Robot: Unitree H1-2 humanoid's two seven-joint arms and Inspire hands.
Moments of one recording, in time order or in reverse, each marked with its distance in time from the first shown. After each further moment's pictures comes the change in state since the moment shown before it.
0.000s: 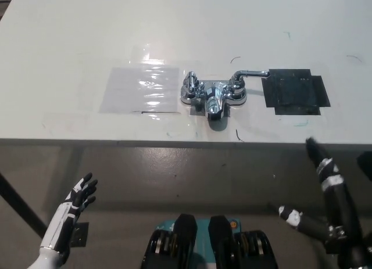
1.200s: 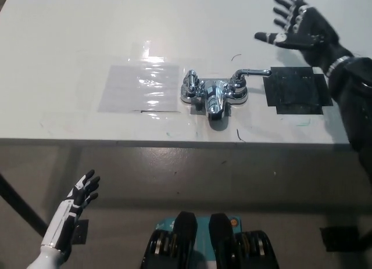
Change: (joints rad) left_arm -0.007 0.001 -0.005 -0.024 -0.006 -0.005 -0.011; right_arm -1.074 -0.102 -0.080 1.284 0.334 0.305 0.323
